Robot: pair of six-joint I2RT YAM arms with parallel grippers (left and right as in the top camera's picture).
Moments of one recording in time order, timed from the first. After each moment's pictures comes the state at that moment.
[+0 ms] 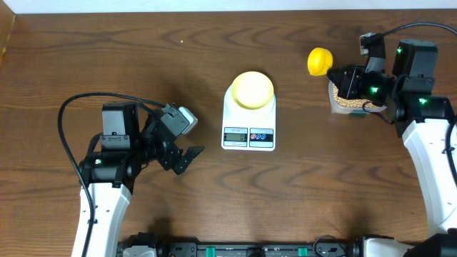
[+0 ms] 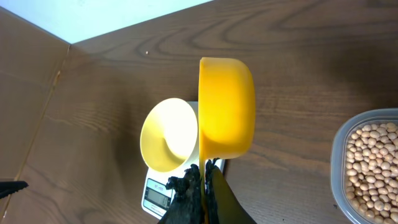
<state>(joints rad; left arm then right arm) -0.01 1.07 0.87 -0.77 0.59 0.67 -0.04 1.43 1.19 -0.50 -0.63 0.19</state>
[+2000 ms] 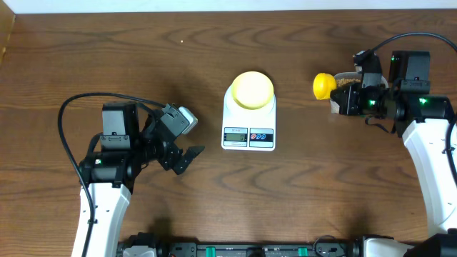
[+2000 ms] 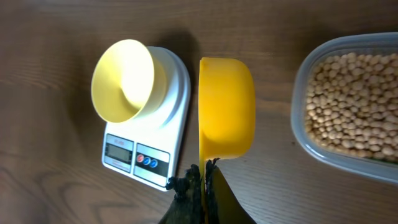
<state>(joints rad) -0.01 1.07 0.87 -0.77 0.59 0.67 -0.04 1.43 1.19 -0.74 -0.51 0.02</state>
